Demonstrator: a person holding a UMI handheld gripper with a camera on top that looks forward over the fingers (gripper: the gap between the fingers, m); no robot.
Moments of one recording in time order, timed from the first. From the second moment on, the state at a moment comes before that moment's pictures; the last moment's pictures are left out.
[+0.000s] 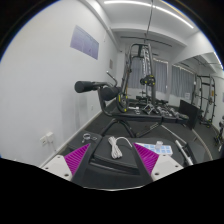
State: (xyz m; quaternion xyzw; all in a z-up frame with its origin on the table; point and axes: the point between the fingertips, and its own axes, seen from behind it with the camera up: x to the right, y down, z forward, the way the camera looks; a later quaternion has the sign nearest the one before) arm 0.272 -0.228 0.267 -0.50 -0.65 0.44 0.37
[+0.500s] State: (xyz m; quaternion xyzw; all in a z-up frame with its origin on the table) arm 0.205 -0.043 0.219 -0.60 -0.58 0.37 0.42
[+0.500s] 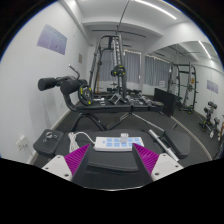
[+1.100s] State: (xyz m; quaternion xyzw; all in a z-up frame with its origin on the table) arm 0.053 0.038 0.098 -0.62 -0.56 0.36 0.42
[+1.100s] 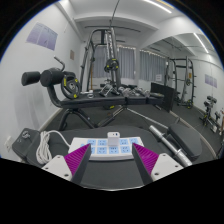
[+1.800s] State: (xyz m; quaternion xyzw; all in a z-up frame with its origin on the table) arm -0.093 0.063 0.014 -0.63 -0.57 0.34 0.40
